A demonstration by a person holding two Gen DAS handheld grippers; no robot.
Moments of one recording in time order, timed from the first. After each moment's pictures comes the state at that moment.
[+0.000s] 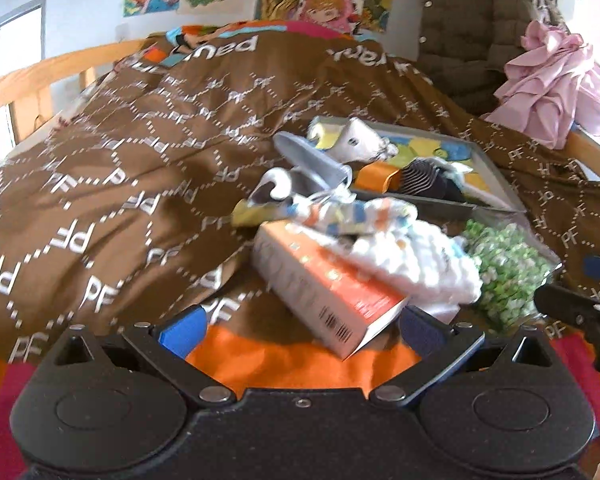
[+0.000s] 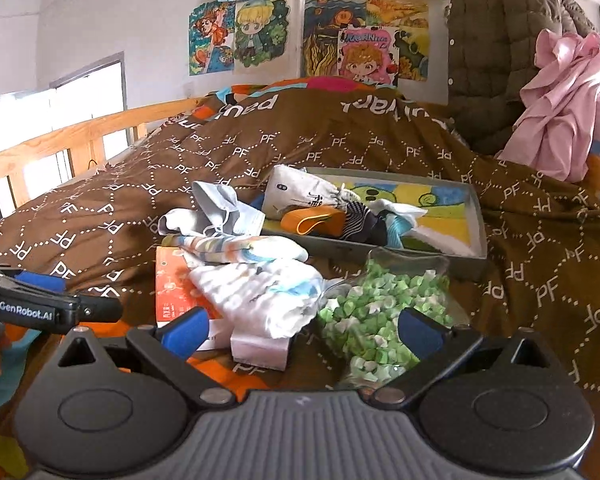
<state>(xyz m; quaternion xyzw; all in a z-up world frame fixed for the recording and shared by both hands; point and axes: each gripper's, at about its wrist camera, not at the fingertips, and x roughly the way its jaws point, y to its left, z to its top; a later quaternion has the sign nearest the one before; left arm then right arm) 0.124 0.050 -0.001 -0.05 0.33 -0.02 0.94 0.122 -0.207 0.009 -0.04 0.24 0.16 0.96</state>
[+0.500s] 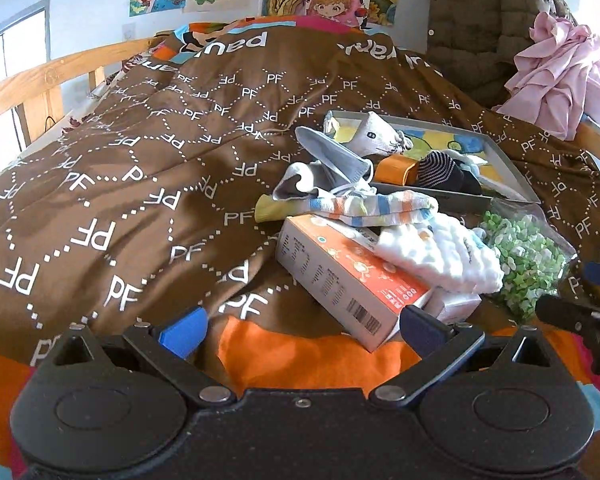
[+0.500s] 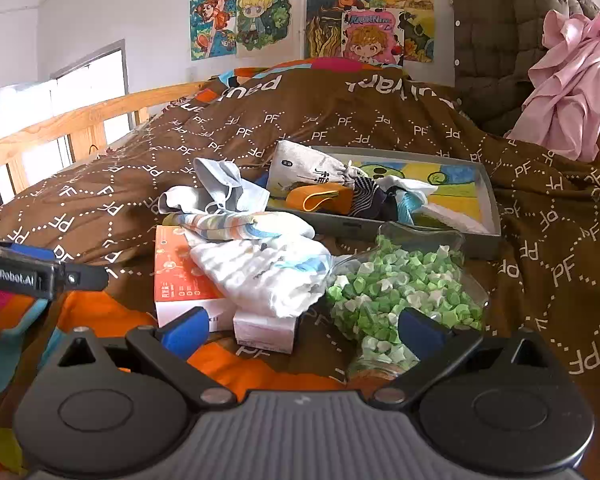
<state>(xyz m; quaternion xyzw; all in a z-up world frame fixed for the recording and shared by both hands) 0.125 0.062 0.000 -0.03 0.33 -0.01 0.94 0.128 -0.200 -0.007 -0.04 0.26 0.17 0.95</state>
